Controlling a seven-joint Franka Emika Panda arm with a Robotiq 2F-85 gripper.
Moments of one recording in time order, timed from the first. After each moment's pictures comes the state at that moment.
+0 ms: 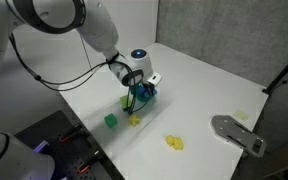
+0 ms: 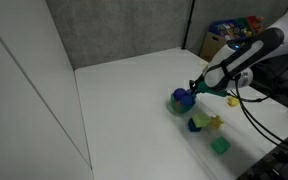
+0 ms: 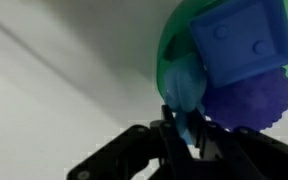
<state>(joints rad) 0.06 0.72 -0.04 -2.03 0.25 3.05 0.48</state>
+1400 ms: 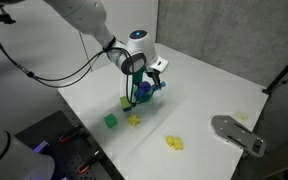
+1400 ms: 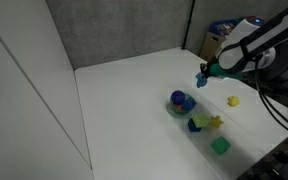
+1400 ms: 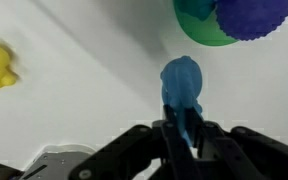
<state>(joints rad) 0.23 0.50 -0.28 -2.13 0.22 2.98 0.49</state>
